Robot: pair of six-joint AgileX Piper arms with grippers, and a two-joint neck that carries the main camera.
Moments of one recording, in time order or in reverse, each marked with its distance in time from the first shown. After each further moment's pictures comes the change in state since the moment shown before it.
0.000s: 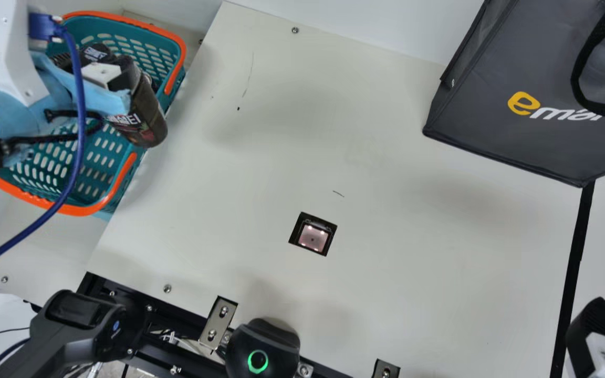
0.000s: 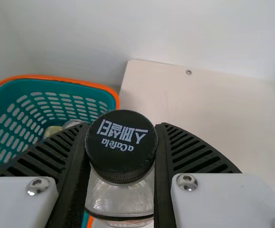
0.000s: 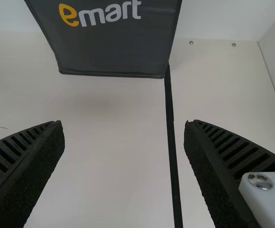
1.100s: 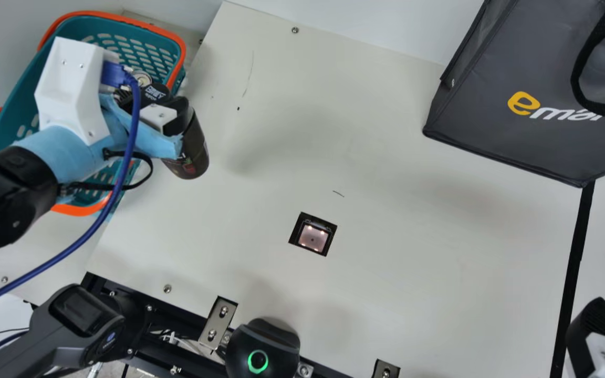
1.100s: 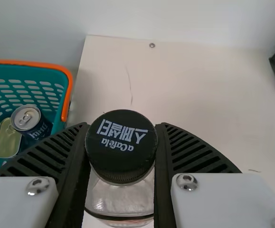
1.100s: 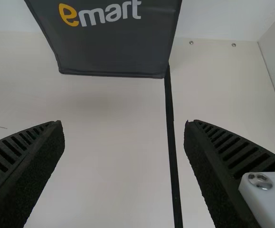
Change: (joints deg) left arm -16.4 -1.2 8.2 9.8 -3.2 -14.7; right arm 0.0 0.0 0.0 0.0 0.0 0.0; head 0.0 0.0
